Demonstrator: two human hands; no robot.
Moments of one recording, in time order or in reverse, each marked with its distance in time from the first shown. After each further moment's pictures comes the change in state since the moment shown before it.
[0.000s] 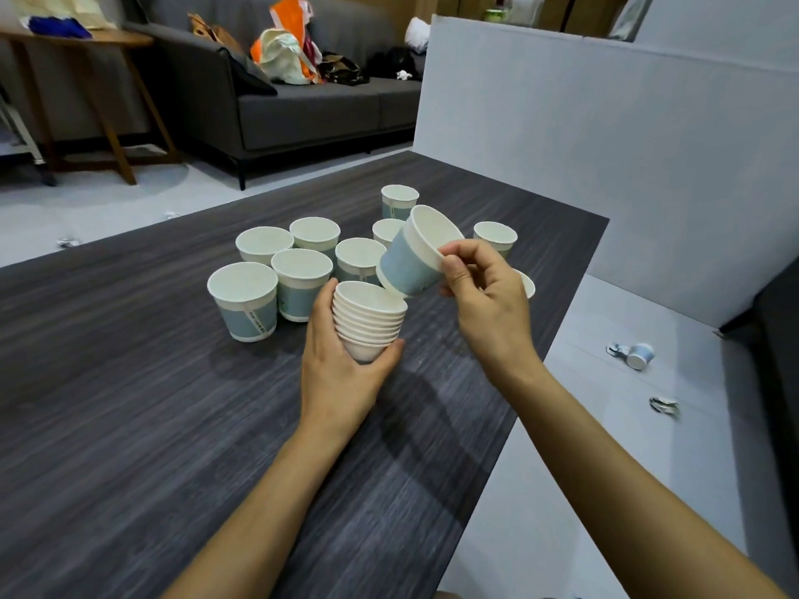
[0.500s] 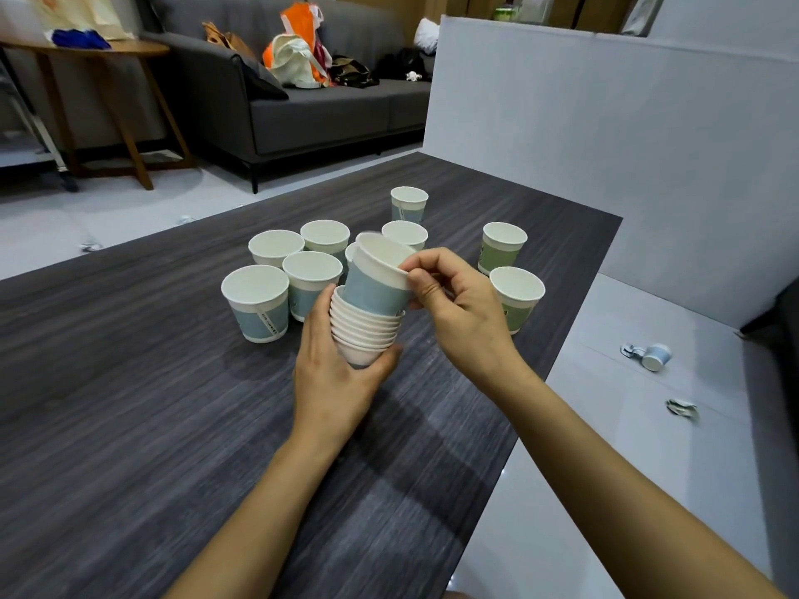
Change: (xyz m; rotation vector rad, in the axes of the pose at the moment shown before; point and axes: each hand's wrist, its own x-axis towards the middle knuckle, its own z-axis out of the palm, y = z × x) left_hand -0.001 -0.001 -0.014 0.087 0.018 0.008; right_hand -0.006 -0.002 0.019 0.043 -0.225 -0.048
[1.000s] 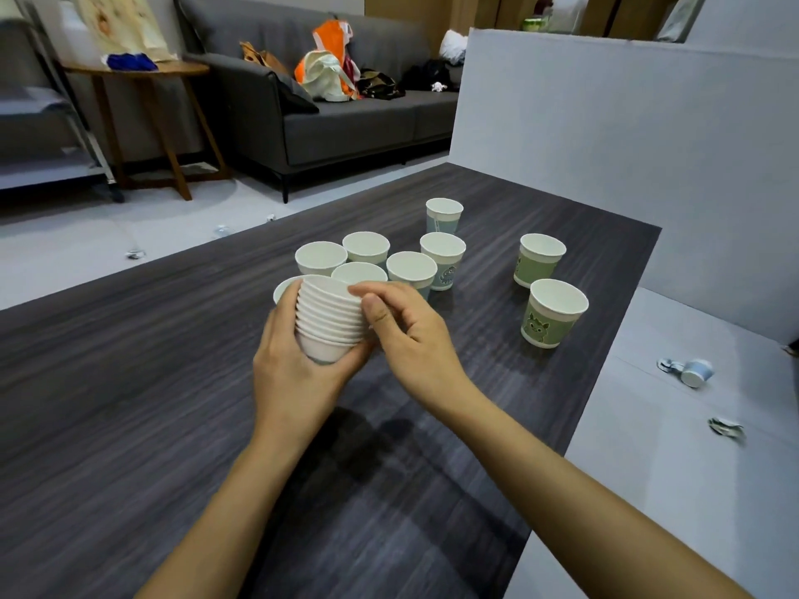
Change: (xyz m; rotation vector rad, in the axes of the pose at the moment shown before) left_hand 0.017 -0.013 -0.065 0.062 0.120 -0.020; right_hand -0.002 0.001 0.076 0.034 -0.058 0.024
